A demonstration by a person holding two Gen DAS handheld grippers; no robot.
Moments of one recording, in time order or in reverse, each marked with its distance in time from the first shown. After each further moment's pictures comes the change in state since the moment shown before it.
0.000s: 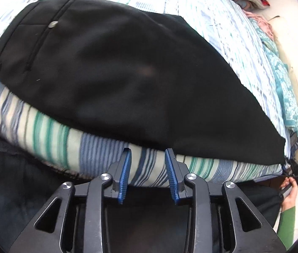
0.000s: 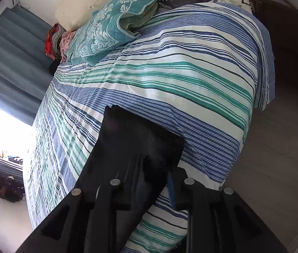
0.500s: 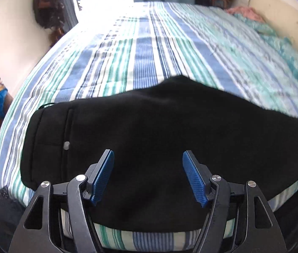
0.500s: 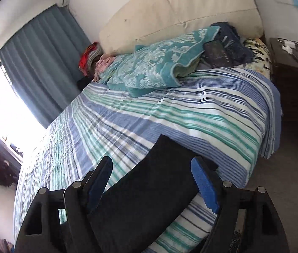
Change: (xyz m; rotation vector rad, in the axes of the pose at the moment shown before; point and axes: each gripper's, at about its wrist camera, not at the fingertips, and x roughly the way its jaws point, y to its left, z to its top) left arm -0.001 -0.020 0.069 0.380 -0.283 0.291; right arm -0.064 0.075 -0.044 -0.286 -0.282 0.076
